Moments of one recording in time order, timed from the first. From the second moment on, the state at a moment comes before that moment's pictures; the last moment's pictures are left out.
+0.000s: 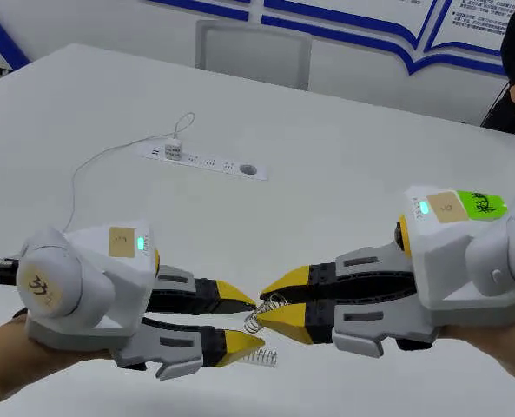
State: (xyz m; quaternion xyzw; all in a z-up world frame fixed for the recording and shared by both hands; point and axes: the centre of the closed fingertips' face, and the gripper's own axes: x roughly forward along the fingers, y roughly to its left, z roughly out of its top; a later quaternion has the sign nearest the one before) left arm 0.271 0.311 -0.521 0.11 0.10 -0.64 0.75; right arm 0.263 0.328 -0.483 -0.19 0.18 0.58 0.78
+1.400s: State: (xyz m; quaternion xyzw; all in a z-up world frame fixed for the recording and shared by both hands) left arm 0.325 0.387 -0.541 0.06 0.15 -0.53 0.83; right arm 0.328 0.218 -0.511 -0.20 0.24 0.42 0.85
